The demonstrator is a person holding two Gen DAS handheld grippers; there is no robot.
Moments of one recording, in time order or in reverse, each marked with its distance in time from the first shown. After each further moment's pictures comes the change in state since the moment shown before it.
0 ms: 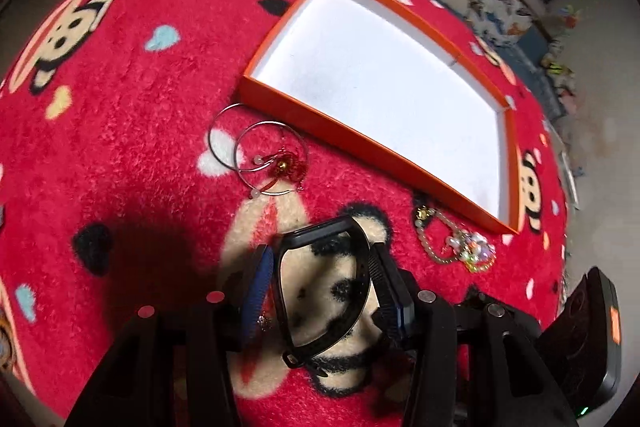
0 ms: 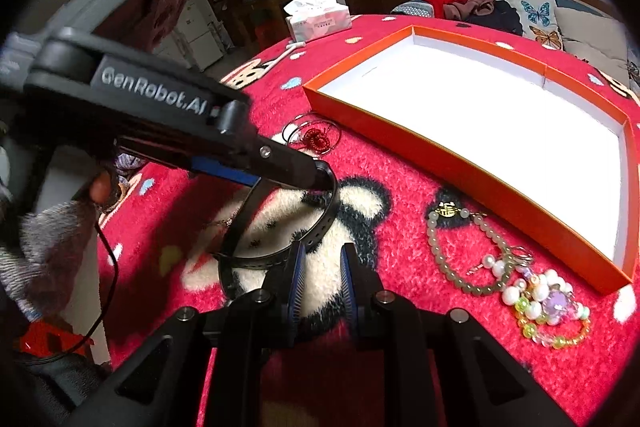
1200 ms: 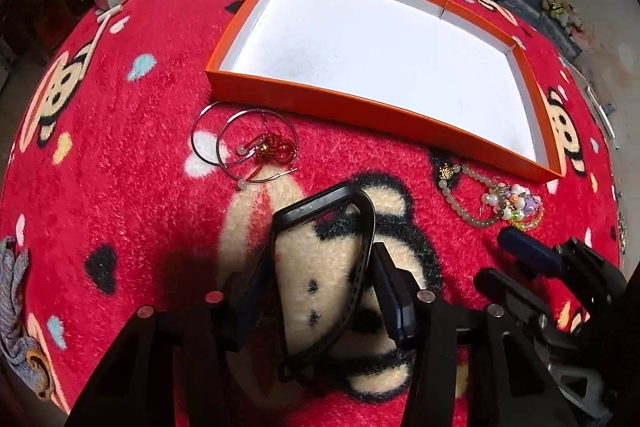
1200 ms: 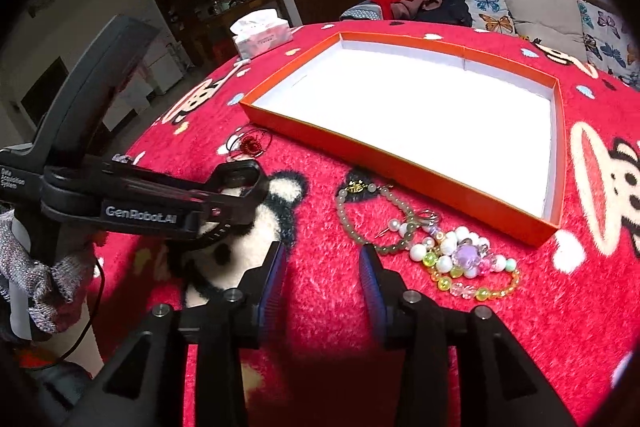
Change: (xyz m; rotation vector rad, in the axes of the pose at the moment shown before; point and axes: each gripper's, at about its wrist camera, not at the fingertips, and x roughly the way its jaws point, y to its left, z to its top) left arm 0.030 -0.039 -0.016 0.201 -0.010 0.192; right arm -0.014 -0.029 -0.001 0.117 -0.033 -0.119
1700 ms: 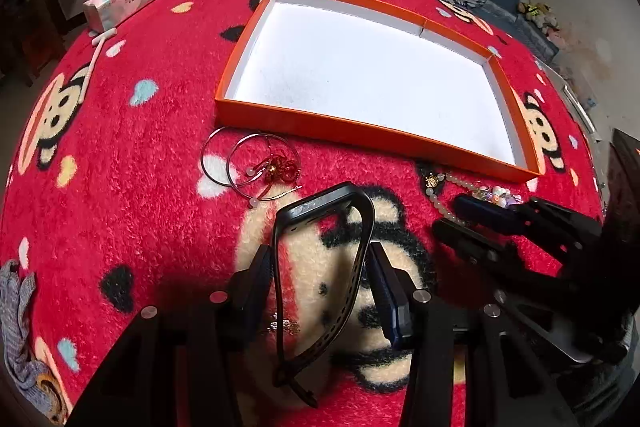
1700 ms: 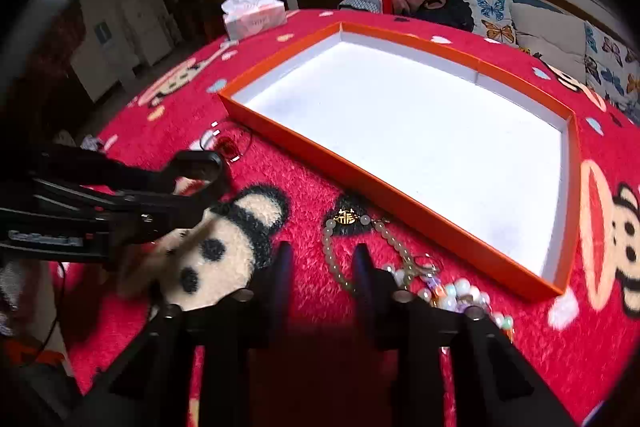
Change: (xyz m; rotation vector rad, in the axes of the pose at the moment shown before) left arm -0.023 0.018 -0.004 0.048 -0.059 -0.059; right arm 0.029 0.002 0.019 -0.092 0.067 -0.090
